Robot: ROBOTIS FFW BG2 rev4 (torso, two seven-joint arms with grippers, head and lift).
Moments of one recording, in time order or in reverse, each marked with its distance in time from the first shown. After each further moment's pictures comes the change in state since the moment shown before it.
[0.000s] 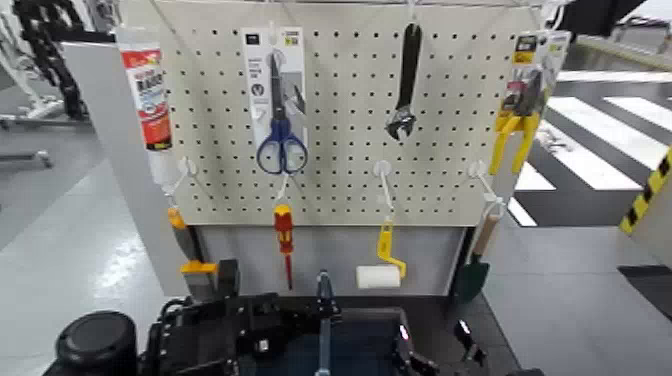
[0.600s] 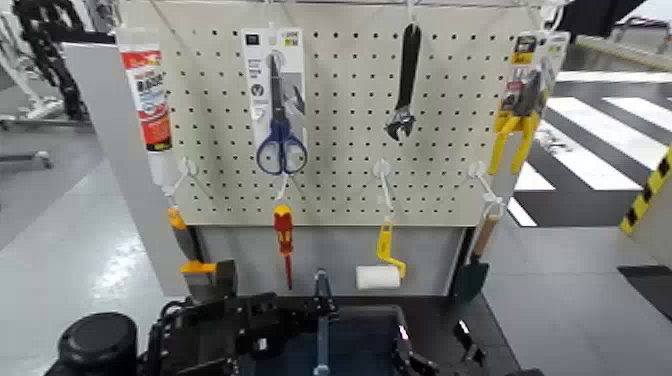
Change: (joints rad) left arm -0.005 -0.002 -0.002 0.030 -0.025 -0.018 -0.019; right arm 0.000 0.000 0.002 0.000 0.000 0.000 0.000
